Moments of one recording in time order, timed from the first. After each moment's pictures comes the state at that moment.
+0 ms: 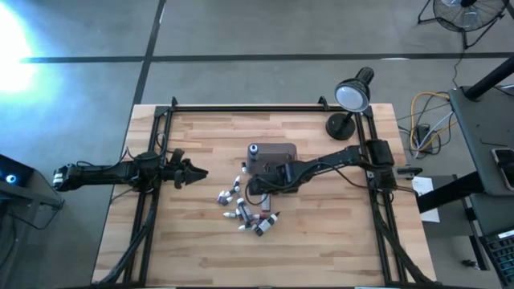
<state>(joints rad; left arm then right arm) 0.08 0.20 0.01 0.01 0.09 -0.91 0.09 2.03 1.40 -0.60 0.15 1.56</state>
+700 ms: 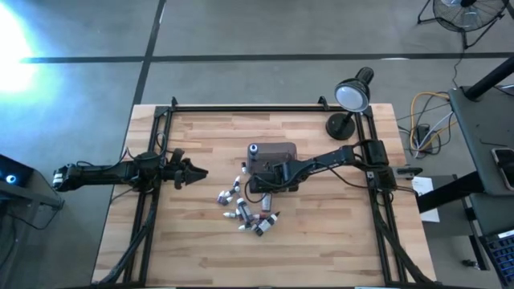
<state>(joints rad) 0.08 0.20 0.01 0.01 0.08 -0.89 0.07 2.07 1.40 -0.59 0.15 1.56</state>
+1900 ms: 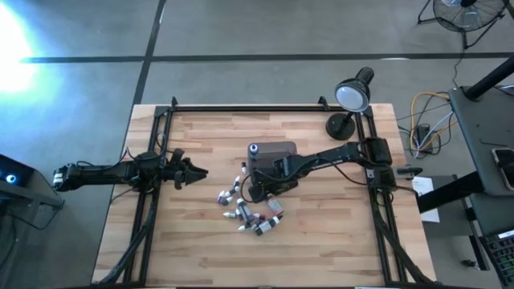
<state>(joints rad) 0.08 0.20 0.01 0.02 0.08 -0.87 0.05 2.03 1.46 -0.67 -0.11 1.21</state>
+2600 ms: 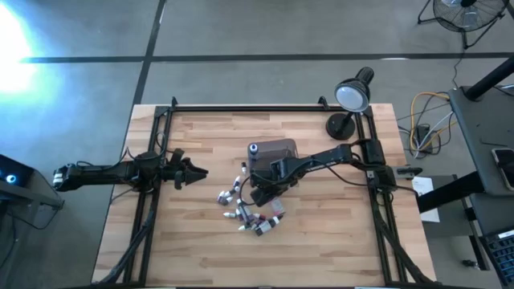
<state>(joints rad) 0.08 0.20 0.01 0.01 0.08 -0.87 0.05 2.09 1.47 -0.71 -0.08 1.06</state>
